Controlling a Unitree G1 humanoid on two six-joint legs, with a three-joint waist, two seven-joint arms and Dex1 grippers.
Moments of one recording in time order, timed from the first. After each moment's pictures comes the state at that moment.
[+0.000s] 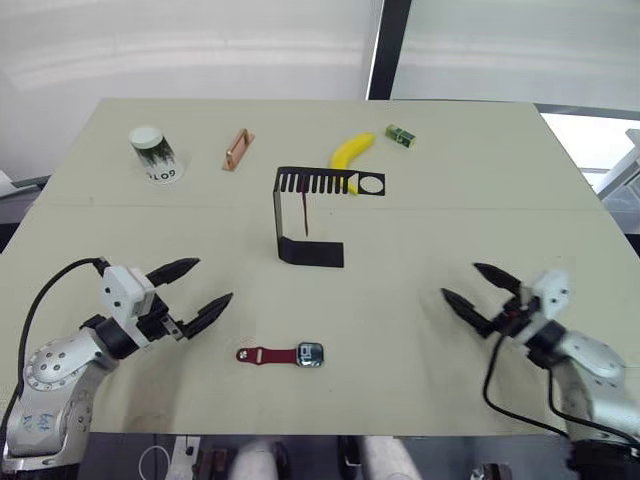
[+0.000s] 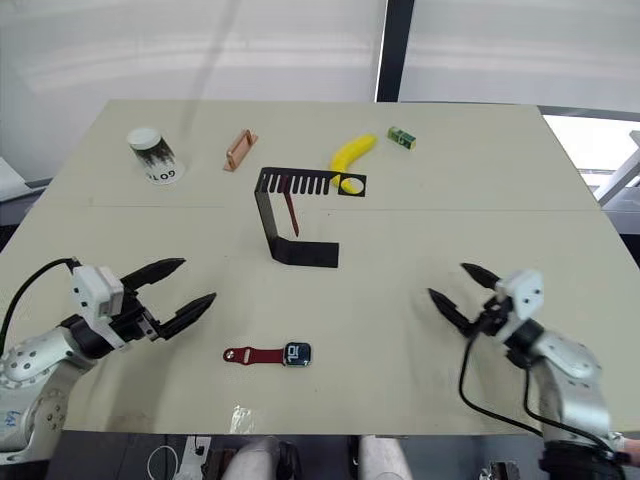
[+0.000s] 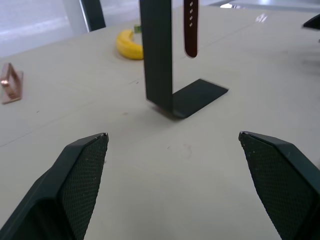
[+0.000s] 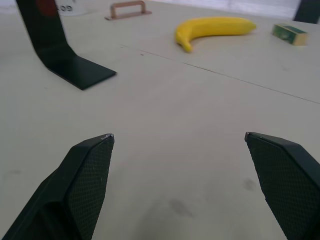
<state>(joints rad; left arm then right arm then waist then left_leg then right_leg) 0.11 0.61 0.31 -0.39 -0.52 0.20 -0.72 -0.09 -0.50 -0.21 -0.02 0.42 0.07 0.86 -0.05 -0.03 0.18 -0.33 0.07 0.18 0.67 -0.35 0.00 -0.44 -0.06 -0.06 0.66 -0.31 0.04</state>
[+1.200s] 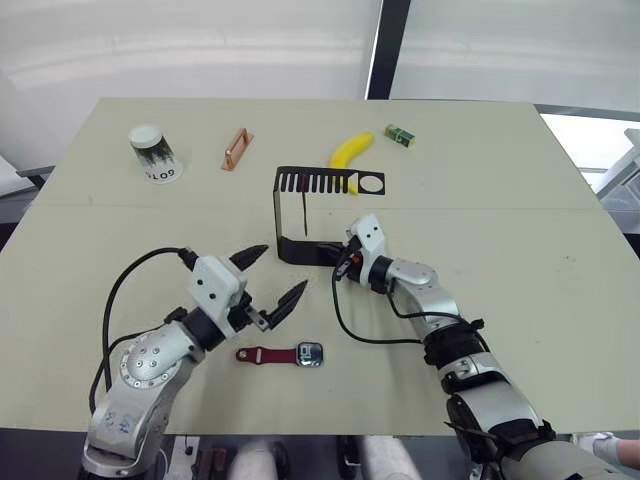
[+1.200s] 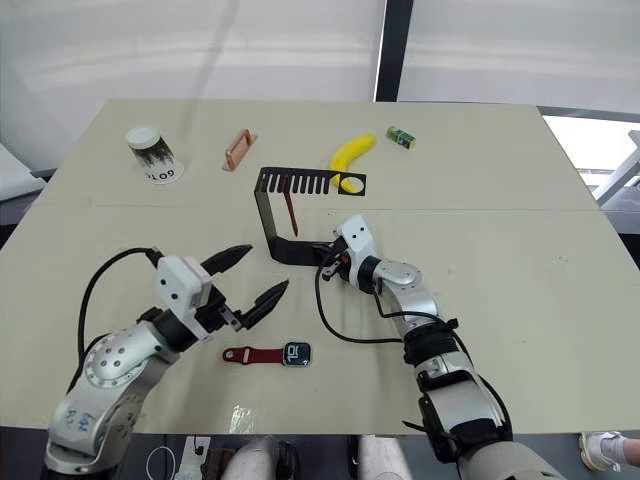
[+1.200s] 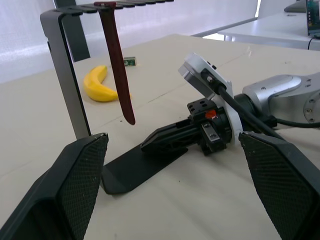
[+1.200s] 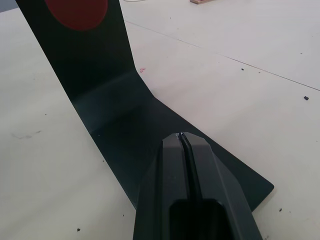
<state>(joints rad) -0.03 0.41 0.01 -0.65 -0.33 0.42 -0.37 -0.72 -0.14 0.13 0.61 0.16 0.09 0.70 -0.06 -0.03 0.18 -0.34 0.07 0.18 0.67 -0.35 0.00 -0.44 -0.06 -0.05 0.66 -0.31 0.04</state>
